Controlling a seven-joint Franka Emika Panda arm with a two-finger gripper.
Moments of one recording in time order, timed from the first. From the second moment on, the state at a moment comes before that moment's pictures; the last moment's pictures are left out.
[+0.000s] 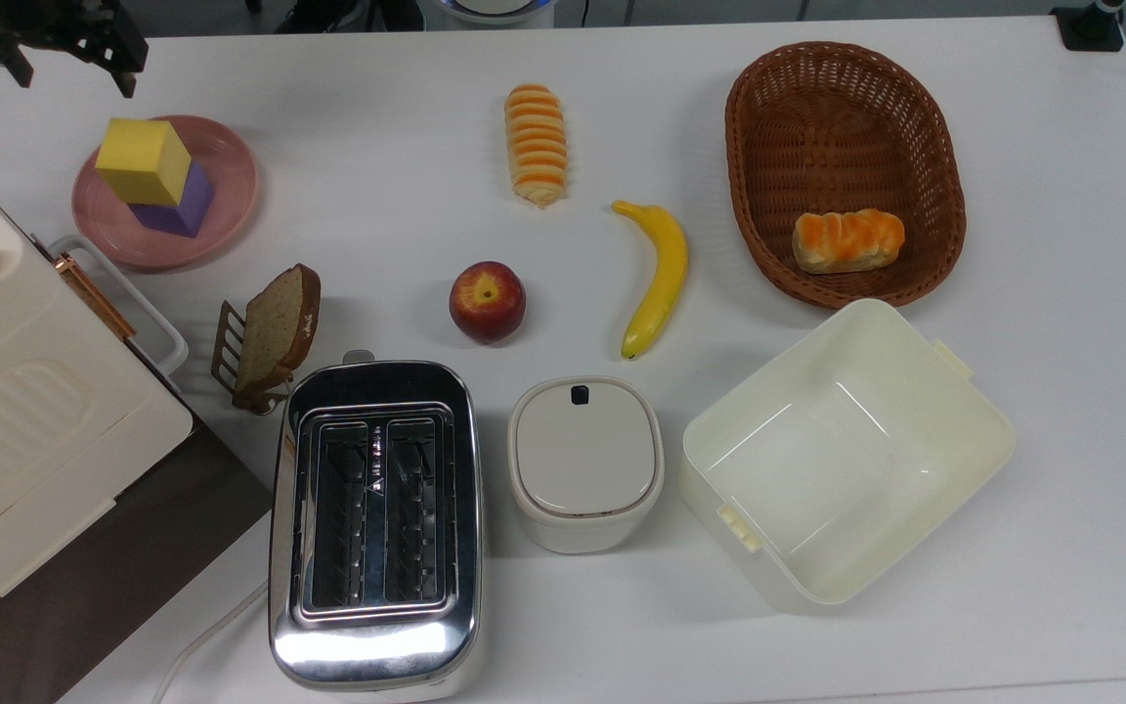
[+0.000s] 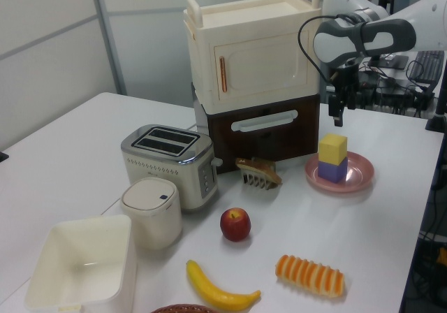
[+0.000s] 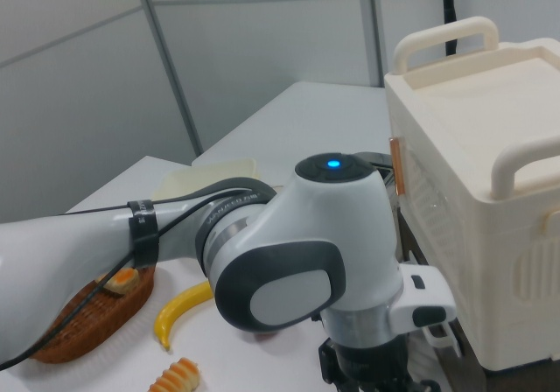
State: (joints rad) arm -0.44 0.16 -0.13 -1.74 -0.12 1.88 -0.50
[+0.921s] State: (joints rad) arm -0.44 0.18 -0.13 -1.79 -0.08 1.89 -0.50
